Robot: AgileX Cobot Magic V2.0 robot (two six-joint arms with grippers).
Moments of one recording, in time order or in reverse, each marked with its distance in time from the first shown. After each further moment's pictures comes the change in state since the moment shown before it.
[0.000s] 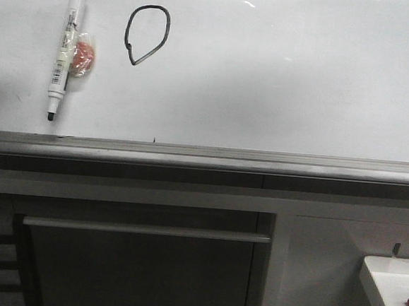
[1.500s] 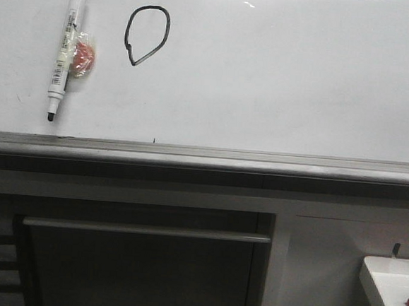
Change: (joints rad) left arm 0.000 -0.701 0.350 0.226 -0.051 0.002; right arm -0.039 -1.006 0.904 -0.006 -0.404 0.002
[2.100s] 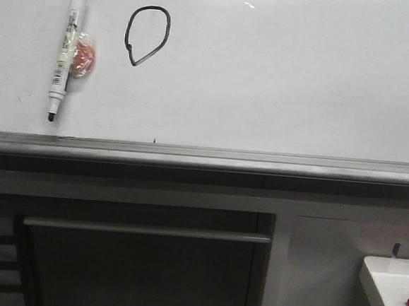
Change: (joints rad) left arm 0.243 -0.243 0.186 -0.052 0.035 0.000; right arm 0.000 0.000 0.000 0.000 0.000 0.000
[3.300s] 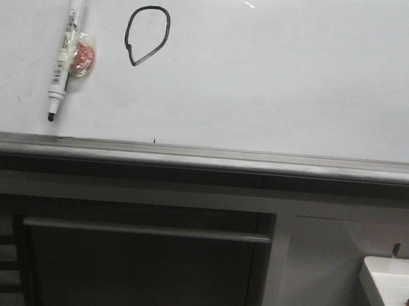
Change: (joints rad) left arm 0.185 -0.037 0.150 -0.024 0.252 0.000; right arm 0.000 0.000 0.000 -0.002 -0.001 0.000
